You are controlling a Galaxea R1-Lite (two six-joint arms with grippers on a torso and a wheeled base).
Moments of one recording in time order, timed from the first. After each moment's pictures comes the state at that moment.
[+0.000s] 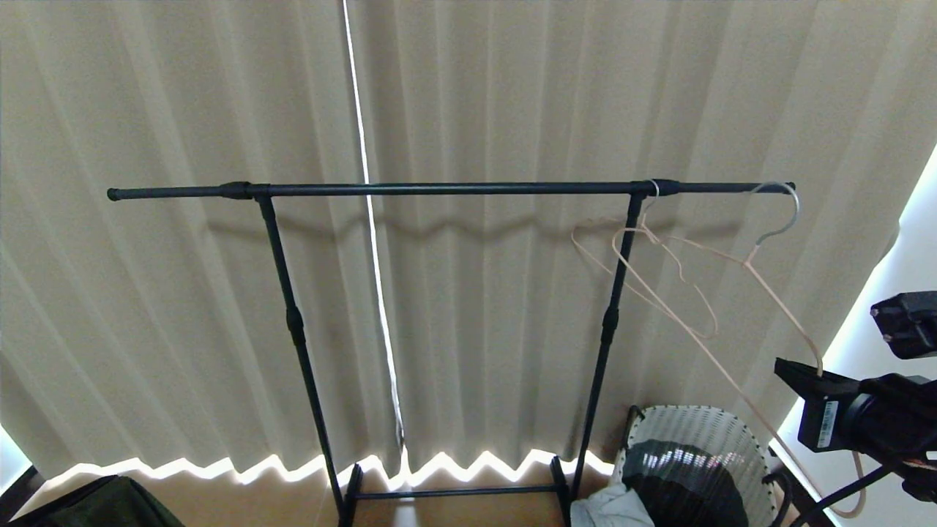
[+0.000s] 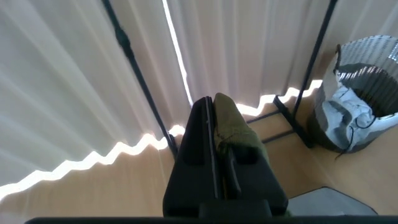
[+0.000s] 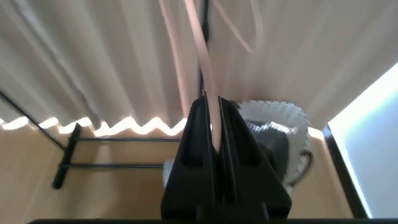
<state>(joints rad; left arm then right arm) -0.14 0.65 -0.18 -0.21 -0.10 0.18 0.35 1.23 -0.31 -0.57 -0.31 0.13</state>
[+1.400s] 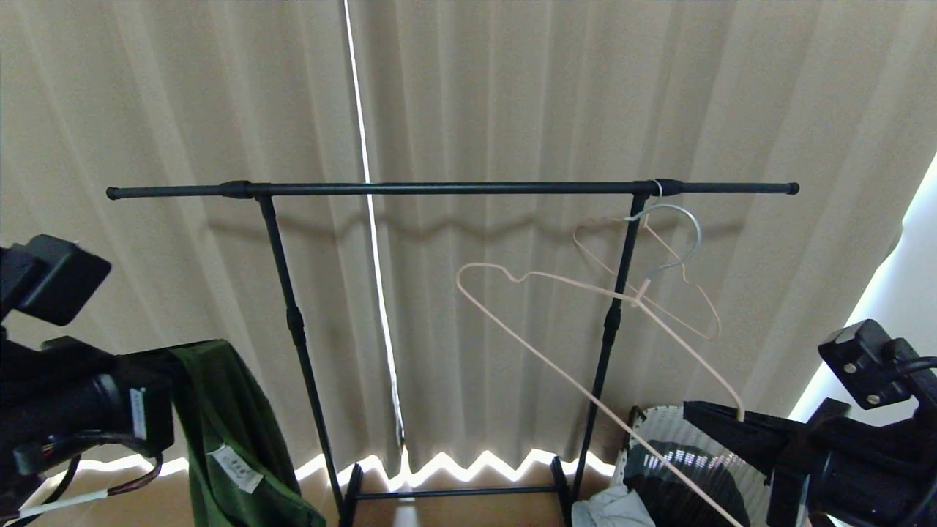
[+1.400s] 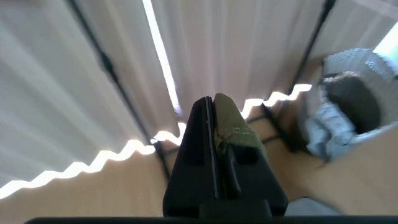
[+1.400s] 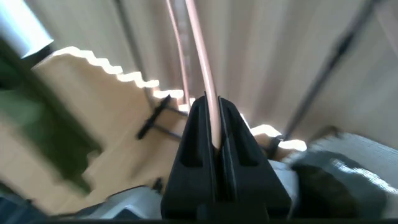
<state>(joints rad) -0.29 1.13 -0.57 -0.20 -0.01 0.07 0.62 1.24 -0.32 -0.57 -0.03 0.17</state>
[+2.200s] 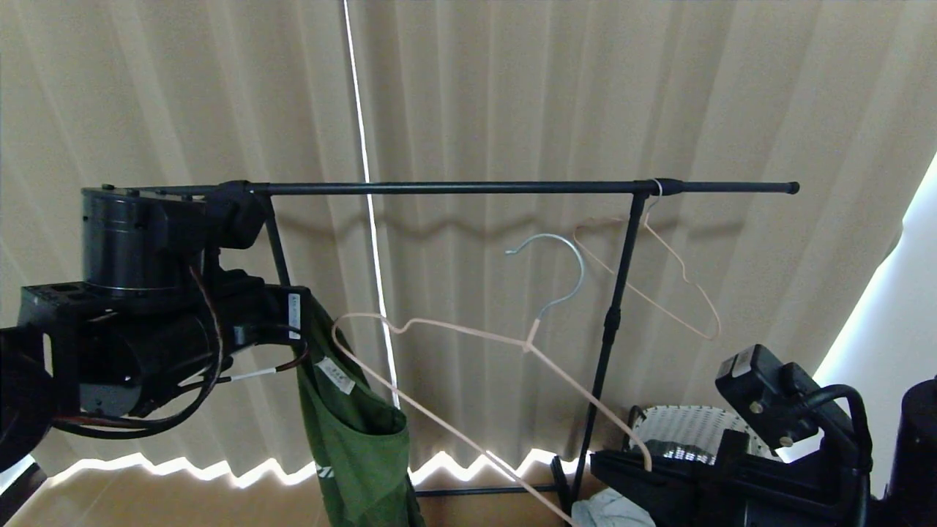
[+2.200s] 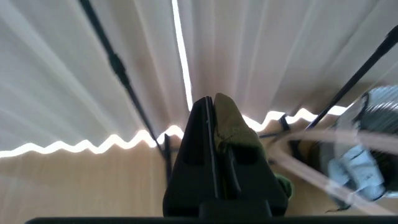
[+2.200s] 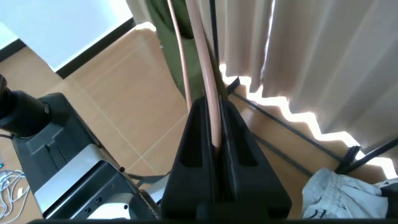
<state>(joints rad) -0.42 1.53 -0.83 -0.29 0.32 -0.08 0.91 1.37 -0.41 -0.57 -0.03 0.31</state>
